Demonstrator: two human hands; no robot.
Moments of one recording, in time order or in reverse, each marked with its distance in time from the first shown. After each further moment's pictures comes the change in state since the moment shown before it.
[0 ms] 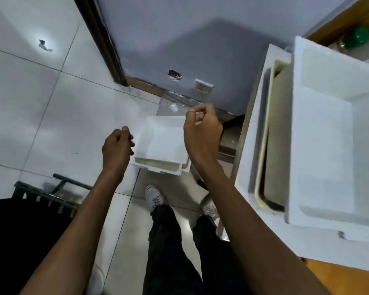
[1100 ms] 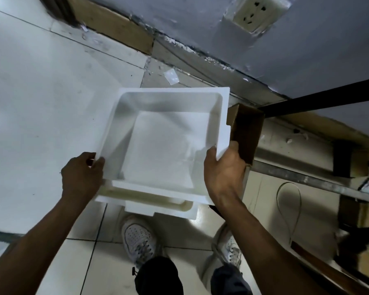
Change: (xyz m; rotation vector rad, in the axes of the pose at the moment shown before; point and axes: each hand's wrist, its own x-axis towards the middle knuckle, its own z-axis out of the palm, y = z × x) left_hand 0.286 -0.312 0.117 0.576 -0.045 0.038; right_hand 0.062 0.333 0.224 -0.458 -0.065 0.384
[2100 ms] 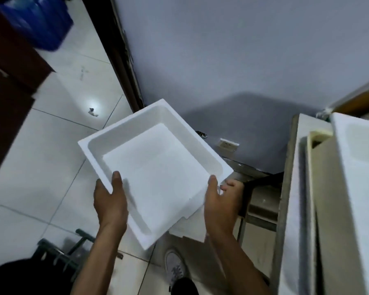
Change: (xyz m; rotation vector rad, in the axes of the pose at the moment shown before) left_hand -0.246 0.218 -0.304 -0.865 0.453 -0.119; right_hand -0.161 -0.165 -0.281 0.676 0.012 0.041
